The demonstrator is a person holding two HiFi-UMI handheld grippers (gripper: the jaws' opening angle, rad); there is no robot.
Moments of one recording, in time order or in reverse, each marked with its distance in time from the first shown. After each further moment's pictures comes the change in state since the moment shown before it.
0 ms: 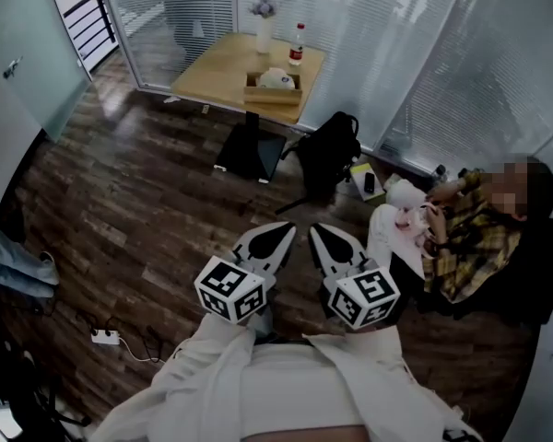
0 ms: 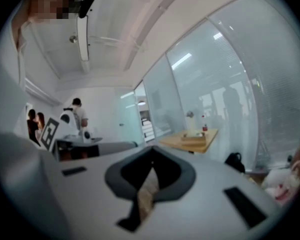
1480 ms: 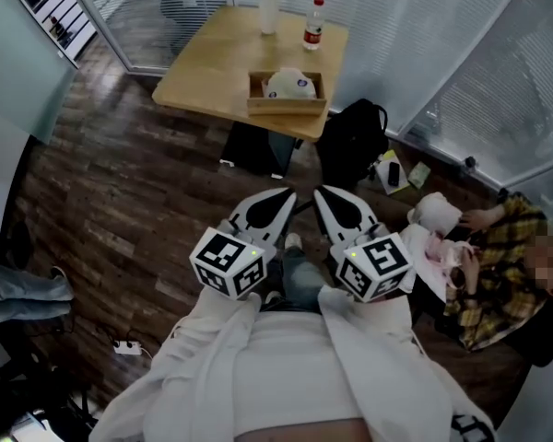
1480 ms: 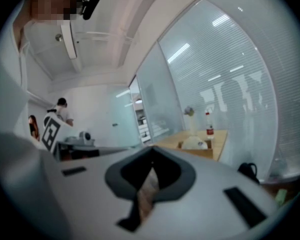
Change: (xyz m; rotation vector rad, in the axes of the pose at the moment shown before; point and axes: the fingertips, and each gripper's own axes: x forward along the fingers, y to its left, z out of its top) left arm 0.155 0.234 0.057 -0.015 0.086 0.047; right arm 0.245 -0.138 0.057 0.023 0.030 0.027
